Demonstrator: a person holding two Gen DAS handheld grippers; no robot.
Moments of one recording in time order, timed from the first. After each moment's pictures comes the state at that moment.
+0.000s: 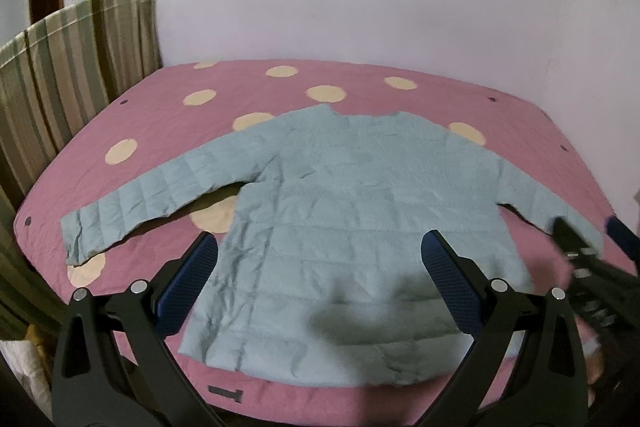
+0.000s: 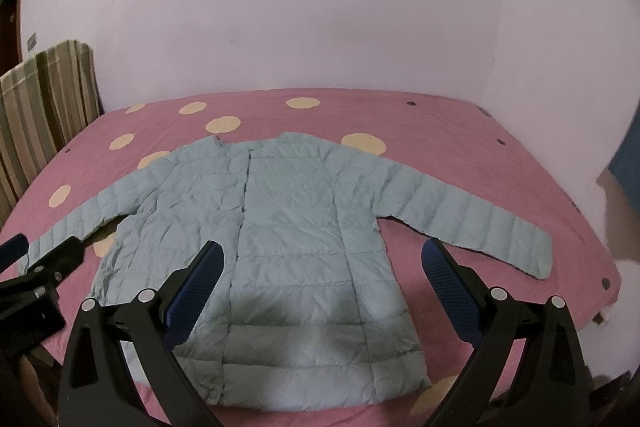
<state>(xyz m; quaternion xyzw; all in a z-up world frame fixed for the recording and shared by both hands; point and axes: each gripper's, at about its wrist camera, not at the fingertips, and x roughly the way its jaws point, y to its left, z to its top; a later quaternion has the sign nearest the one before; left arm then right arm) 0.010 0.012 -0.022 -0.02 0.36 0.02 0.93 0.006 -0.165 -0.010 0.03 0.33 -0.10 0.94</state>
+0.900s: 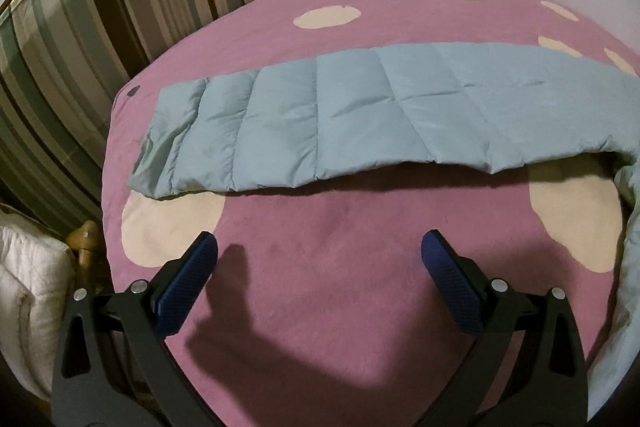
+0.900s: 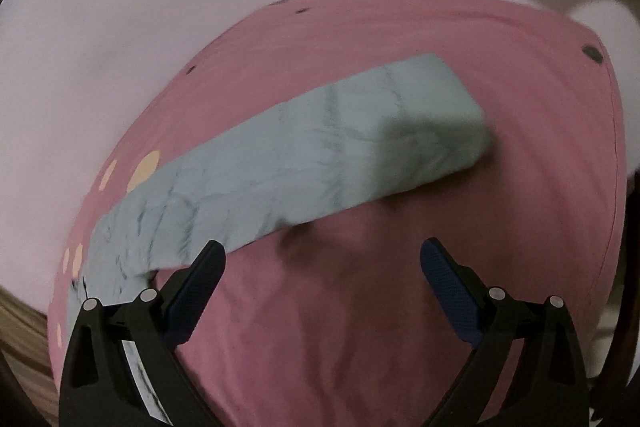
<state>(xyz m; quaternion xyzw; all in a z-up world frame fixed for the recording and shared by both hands) 0.097 0.247 -0.201 -0.07 0.45 0.38 0.81 0.011 -0.447 -0.165 0.37 0.33 -0.32 0.81</state>
